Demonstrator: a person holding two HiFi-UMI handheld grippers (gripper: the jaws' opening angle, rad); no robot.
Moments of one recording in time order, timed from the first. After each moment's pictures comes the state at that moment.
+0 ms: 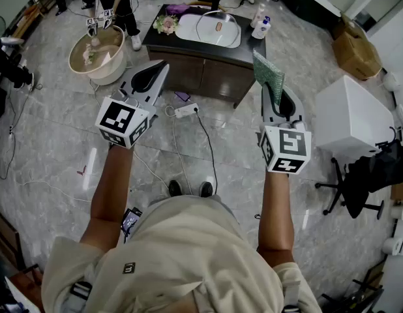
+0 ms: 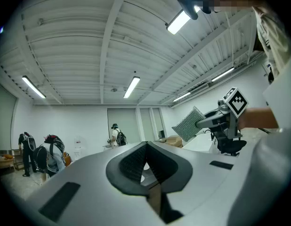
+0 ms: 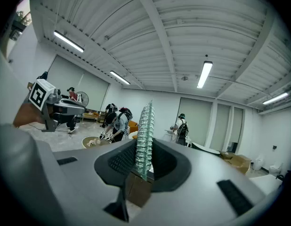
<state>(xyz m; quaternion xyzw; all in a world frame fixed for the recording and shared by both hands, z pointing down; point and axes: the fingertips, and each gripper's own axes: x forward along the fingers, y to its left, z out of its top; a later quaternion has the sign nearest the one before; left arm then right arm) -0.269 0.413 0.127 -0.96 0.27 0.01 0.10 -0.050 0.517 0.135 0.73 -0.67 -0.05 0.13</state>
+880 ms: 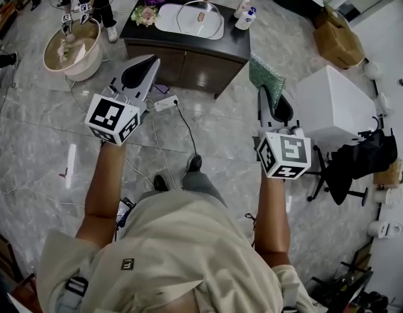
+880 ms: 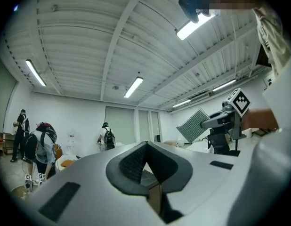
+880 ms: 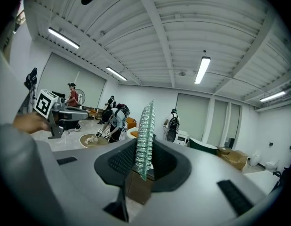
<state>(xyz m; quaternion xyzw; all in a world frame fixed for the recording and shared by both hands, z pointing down) -0.253 0.373 0.156 -0.97 0.24 0.04 0.06 -0.037 0.509 0.147 0.74 -0.66 -0.03 0.14</state>
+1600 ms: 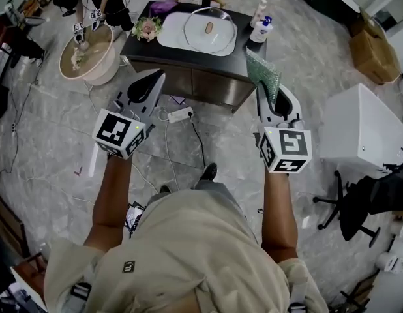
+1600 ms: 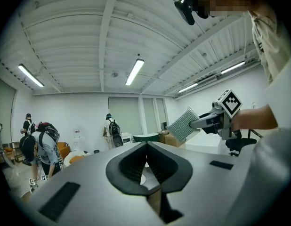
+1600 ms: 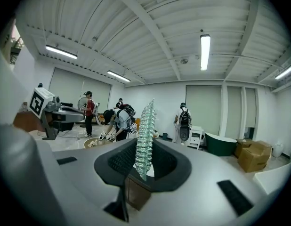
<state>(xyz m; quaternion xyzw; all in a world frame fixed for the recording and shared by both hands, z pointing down) -0.084 0.268 0.185 -0.96 0.29 -0.04 0.06 0.137 0.340 0.198 0.68 -0.72 0.02 0.11</state>
